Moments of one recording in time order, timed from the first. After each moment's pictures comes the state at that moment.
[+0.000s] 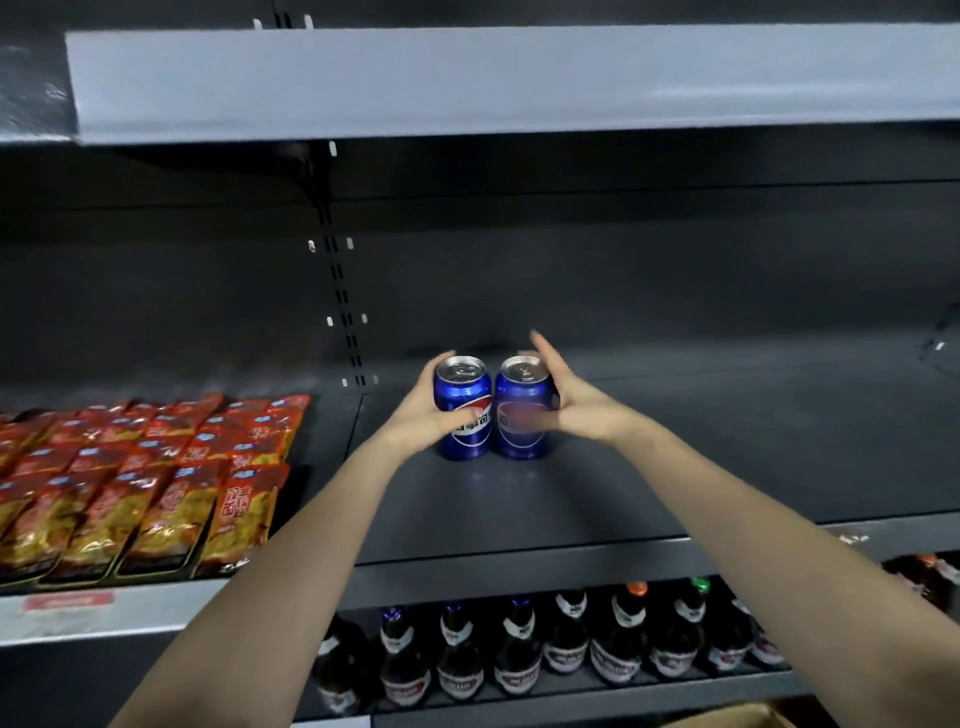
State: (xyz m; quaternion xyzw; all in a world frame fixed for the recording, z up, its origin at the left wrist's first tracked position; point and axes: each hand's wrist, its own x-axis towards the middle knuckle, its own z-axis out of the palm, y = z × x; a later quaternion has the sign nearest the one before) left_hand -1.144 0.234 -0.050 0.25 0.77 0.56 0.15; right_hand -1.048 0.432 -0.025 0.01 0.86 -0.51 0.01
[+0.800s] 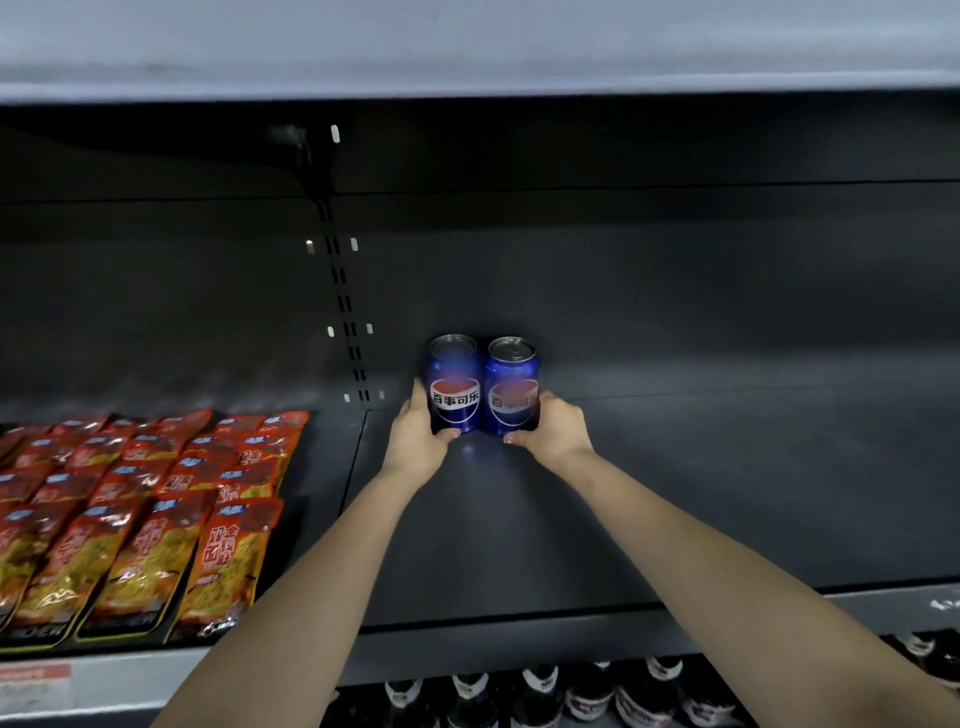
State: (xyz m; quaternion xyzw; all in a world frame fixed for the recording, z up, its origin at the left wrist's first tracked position) left_hand -1.194 0.241 -0.090 0.17 0.88 0.44 0.00; right_hand -1.124 0.403 -0.072 0.22 0.90 -0.36 -0.09
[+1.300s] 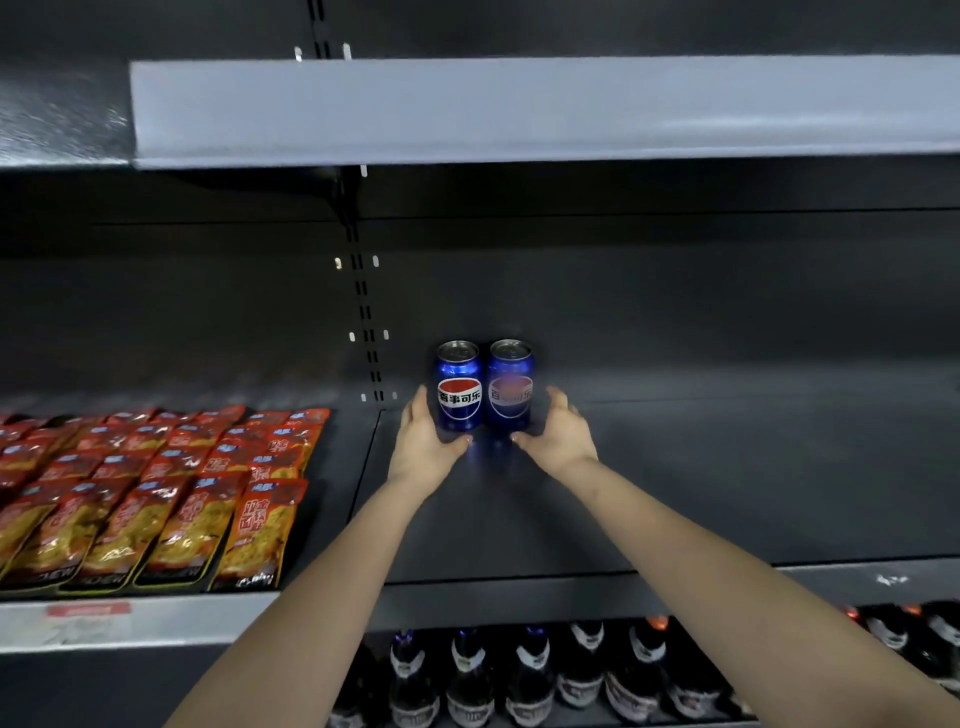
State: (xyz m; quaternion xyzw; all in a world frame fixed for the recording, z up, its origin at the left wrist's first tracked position) left_hand -1.140 0.229 -0.070 0.14 0.88 0.46 -0.02; right_hand -1.084 0.388 -0.057 0.23 0.90 -0.34 -0.12
